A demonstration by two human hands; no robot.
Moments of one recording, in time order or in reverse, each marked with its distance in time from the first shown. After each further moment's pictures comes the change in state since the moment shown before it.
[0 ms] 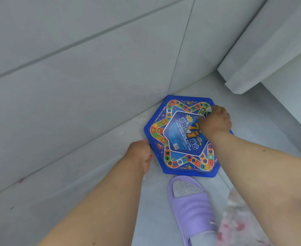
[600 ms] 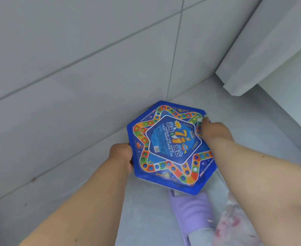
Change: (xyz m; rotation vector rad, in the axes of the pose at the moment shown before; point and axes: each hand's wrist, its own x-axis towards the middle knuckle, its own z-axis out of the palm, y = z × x) left_hand -0.010 0.012 -0.045 0.008 0.163 0.045; right_hand -0.018 0.003 -0.013 0.134 -0.273 0.303
